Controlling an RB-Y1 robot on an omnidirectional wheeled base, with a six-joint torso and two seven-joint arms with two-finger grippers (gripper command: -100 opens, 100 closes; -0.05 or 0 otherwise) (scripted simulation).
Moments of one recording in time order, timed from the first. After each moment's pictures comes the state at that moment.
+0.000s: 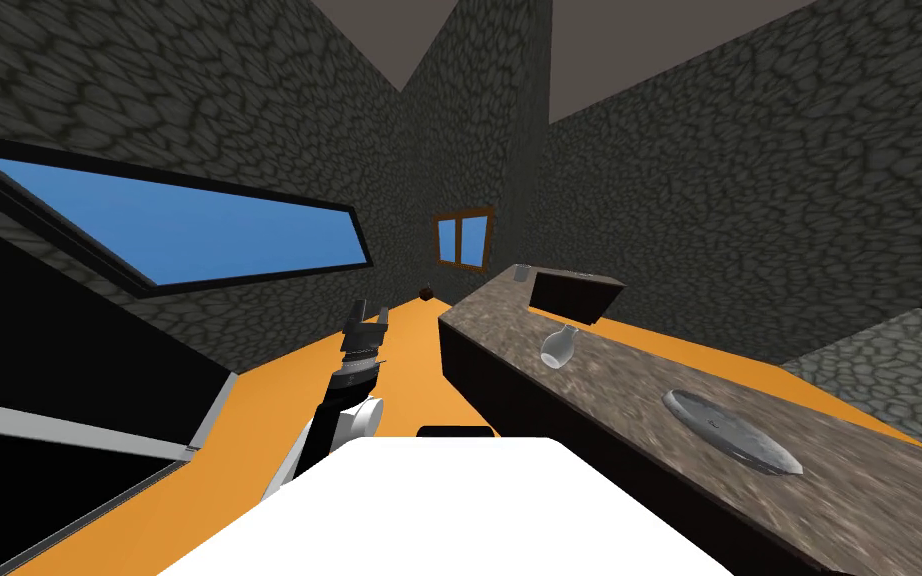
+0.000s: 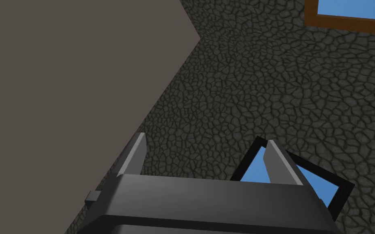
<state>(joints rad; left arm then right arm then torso) 0.49 -0.01 -0.03 -2.28 -0.02 -0.48 0.08 1.09 -0.83 0.28 -0.90 0.43 -0.24 0.28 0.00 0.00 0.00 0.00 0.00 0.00</state>
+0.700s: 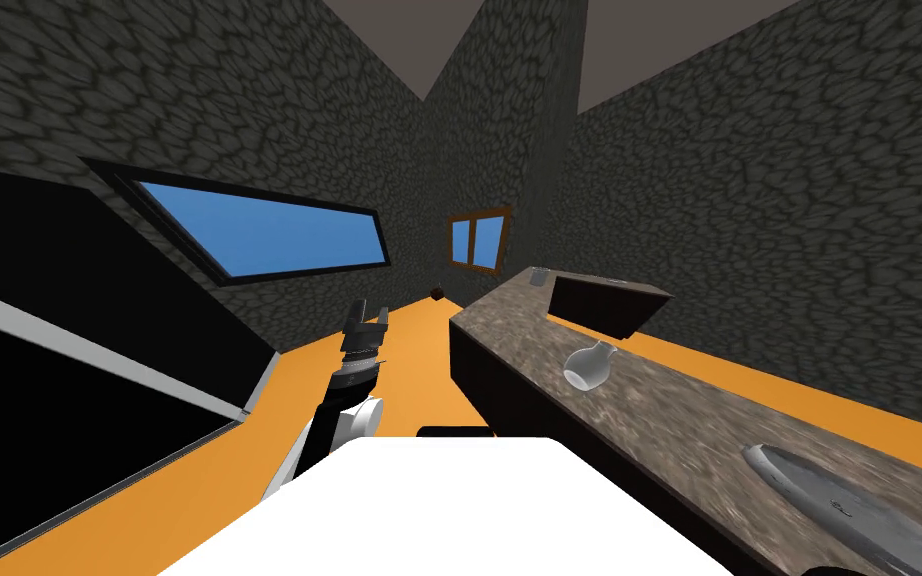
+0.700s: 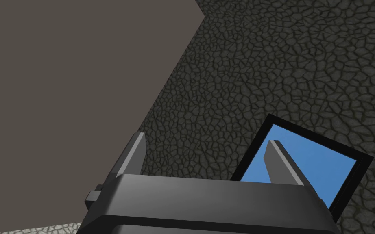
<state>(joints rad) 0.49 -0.01 -0.03 -2.28 -0.02 -0.48 0.08 1.05 -0.98 0.32 -0.76 0.44 -0.25 0.33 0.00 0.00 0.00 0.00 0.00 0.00</state>
